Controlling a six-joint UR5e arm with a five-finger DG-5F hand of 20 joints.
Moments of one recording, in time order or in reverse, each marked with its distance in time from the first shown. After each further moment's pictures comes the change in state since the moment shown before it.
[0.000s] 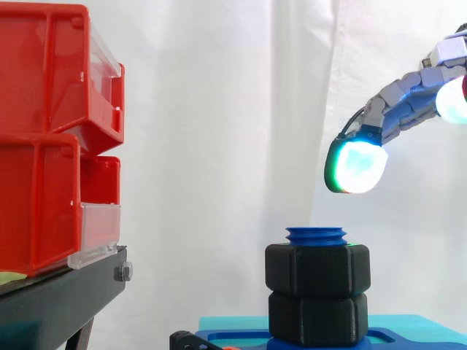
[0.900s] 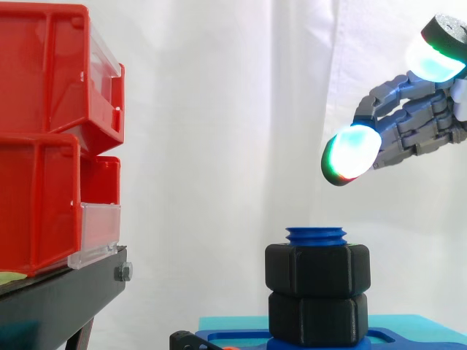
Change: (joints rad) arm 0.005 0.000 0.000 -0.032 0.099 0.522
